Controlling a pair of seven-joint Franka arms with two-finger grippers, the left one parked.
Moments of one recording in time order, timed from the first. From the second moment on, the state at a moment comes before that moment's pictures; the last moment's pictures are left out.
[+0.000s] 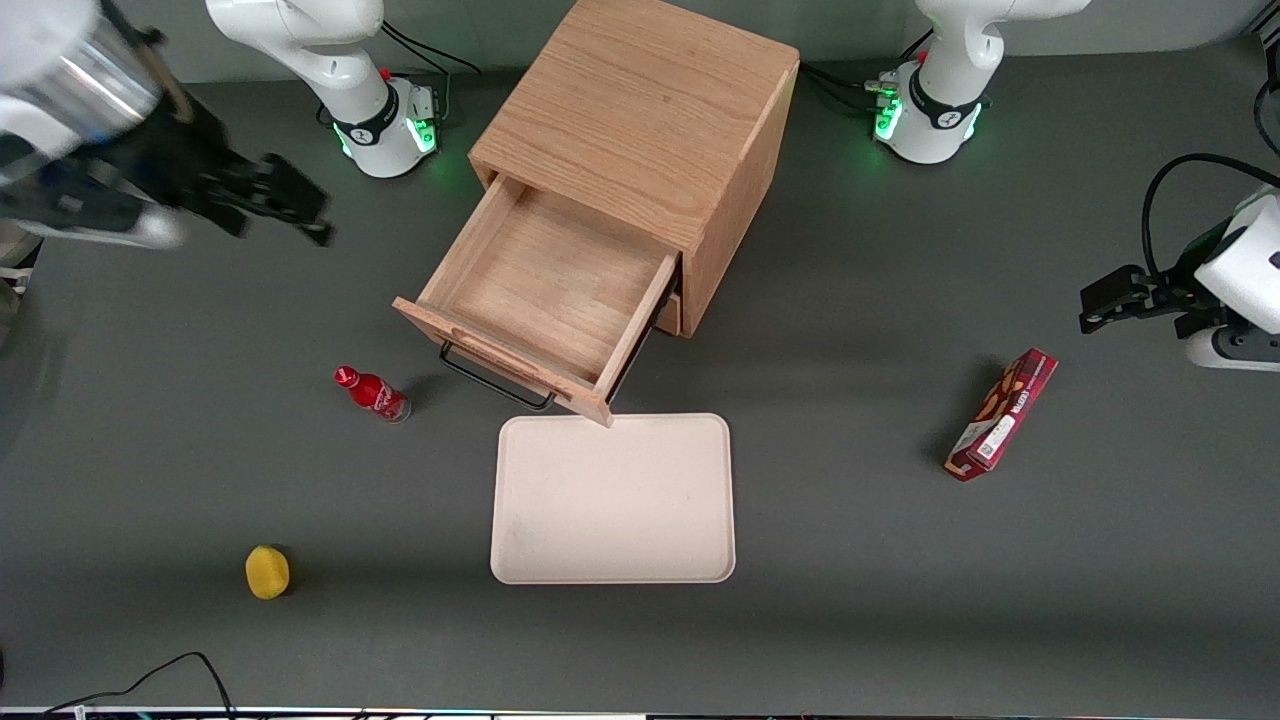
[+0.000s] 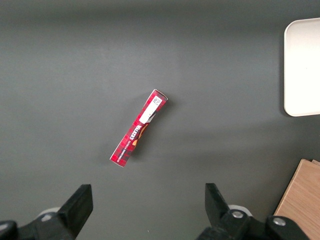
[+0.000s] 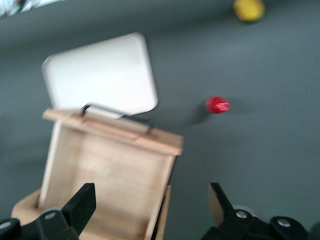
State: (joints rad) arm -0.02 0.08 0.34 -1.24 0.01 1.36 0.60
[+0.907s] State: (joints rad) arm -0.01 -0.31 0.06 -1.94 0.01 1.71 0.18
